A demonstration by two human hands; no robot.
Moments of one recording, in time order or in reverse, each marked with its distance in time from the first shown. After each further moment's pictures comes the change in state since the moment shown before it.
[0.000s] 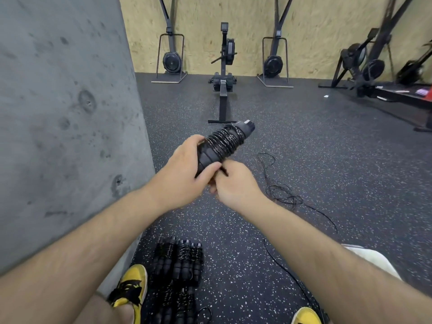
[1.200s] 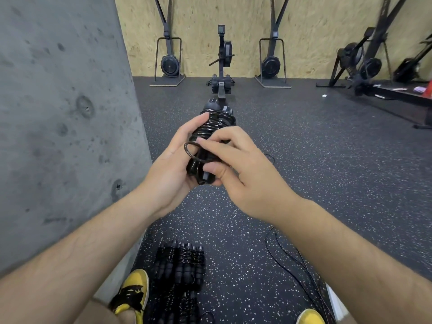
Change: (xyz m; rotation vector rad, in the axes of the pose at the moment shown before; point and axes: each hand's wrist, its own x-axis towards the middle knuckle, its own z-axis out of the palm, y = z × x) left_hand -0.003 0.033 -0.018 -1.215 -0.059 -0.215; right_hand -0.019 -0.018 -0.041 -0.149 0.050 -0.826
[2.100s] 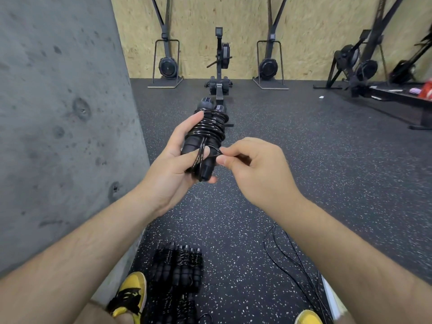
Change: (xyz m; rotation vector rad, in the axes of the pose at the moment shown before) left_hand 0.010 -0.008 -0.005 -0.018 -0.041 0.034; right_hand 0.000 0.008 -0.009 -0.070 0.225 0.364
